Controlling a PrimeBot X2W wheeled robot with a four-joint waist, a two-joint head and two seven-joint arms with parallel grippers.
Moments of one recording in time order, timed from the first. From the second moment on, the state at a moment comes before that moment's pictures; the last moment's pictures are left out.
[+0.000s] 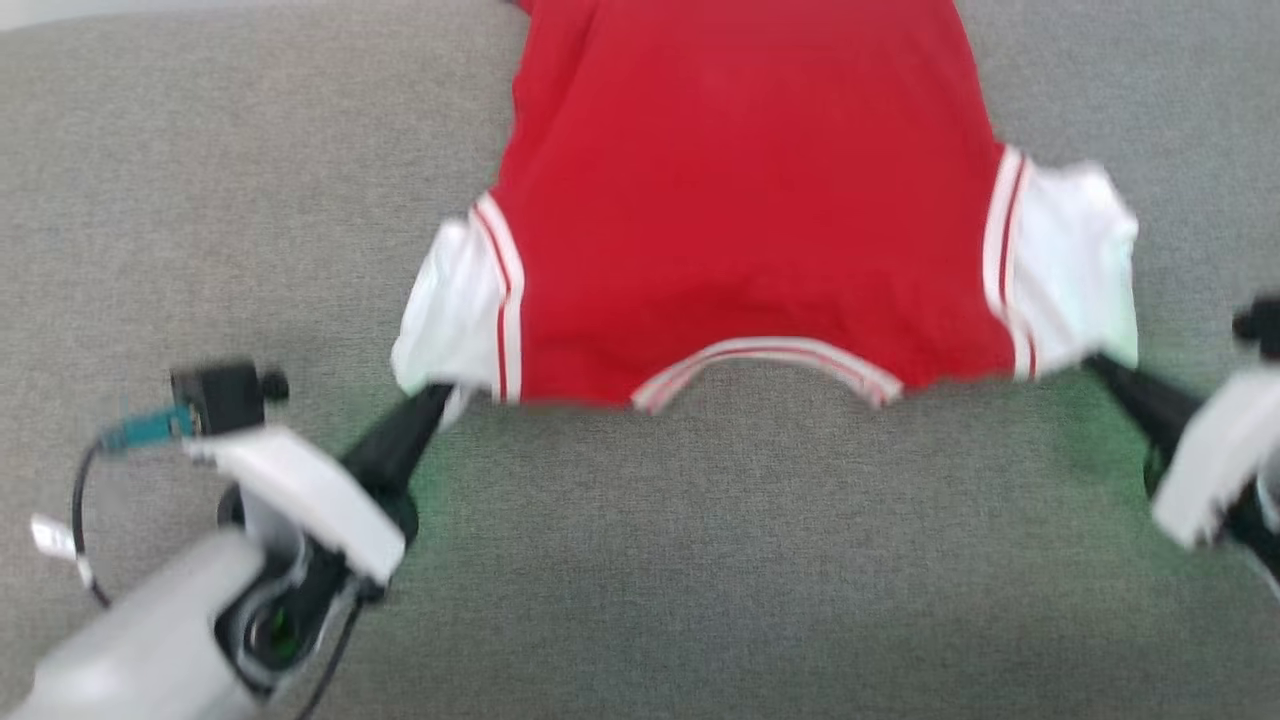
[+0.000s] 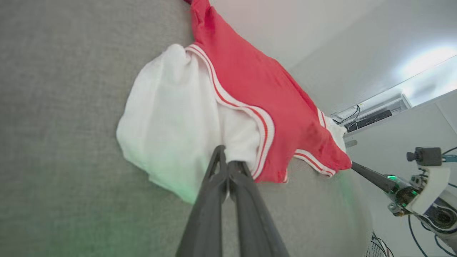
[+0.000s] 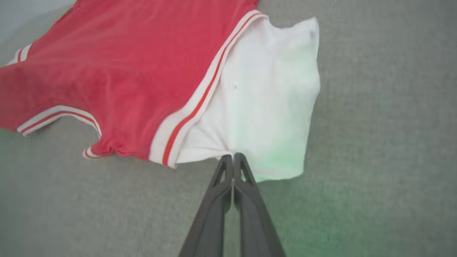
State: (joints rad) left arm -0.65 0.68 -1.01 0.29 -1.56 -0.13 -0.25; right arm -0.52 -0.72 0.53 0.36 1.01 0.13 0.16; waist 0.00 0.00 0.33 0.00
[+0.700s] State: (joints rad) left arm -0.11 0.80 -0.78 -0.09 -1.33 -0.08 -0.26; right arm 0.27 -0.70 -0.06 -0.24 0.96 0.13 0.51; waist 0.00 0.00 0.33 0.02
